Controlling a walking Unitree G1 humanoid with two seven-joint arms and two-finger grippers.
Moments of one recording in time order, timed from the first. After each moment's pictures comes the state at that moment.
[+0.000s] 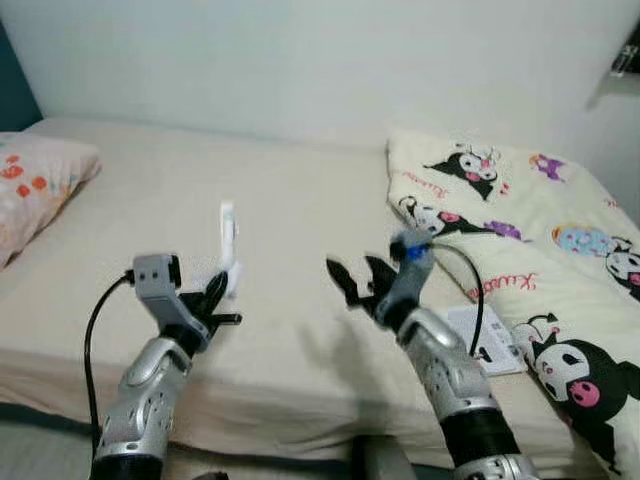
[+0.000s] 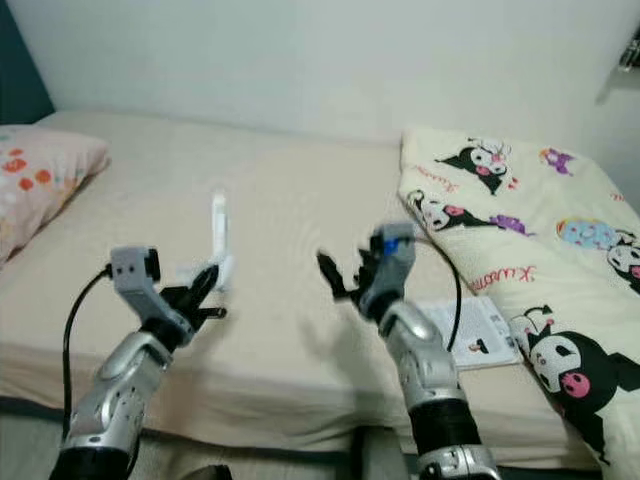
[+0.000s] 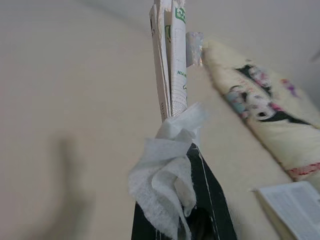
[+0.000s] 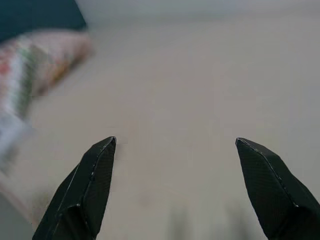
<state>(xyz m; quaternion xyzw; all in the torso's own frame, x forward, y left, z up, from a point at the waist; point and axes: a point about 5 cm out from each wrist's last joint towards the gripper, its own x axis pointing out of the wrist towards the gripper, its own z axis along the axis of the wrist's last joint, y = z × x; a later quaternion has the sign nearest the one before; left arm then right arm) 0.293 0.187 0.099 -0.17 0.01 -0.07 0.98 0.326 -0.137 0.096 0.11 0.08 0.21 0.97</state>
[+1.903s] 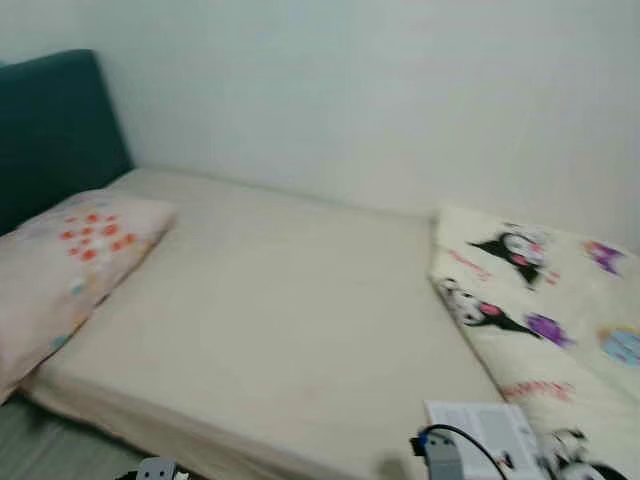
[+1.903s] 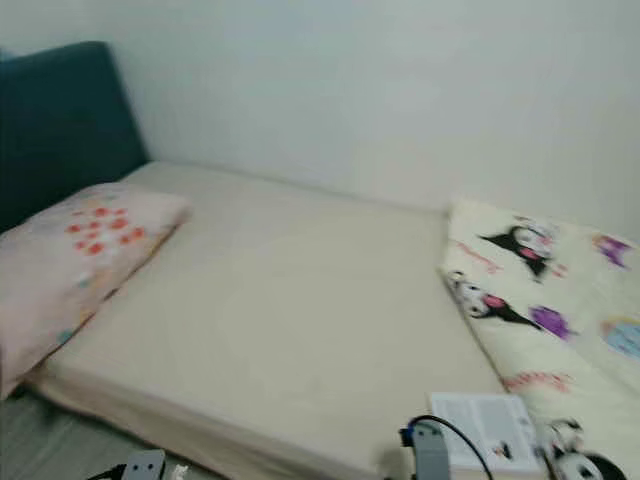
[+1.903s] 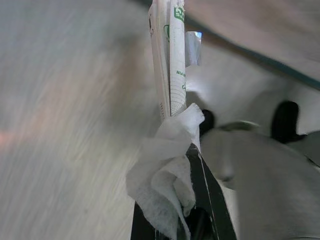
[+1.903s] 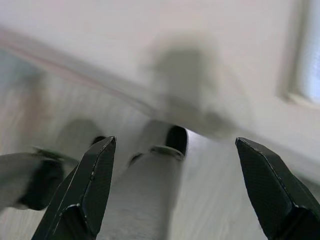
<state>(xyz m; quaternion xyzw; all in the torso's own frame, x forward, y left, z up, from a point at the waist) 0.143 0.216 -0.097 0.01 0.51 0.07 0.86 0.179 -0.179 -0.087 0.01 0.48 0.05 0.87</state>
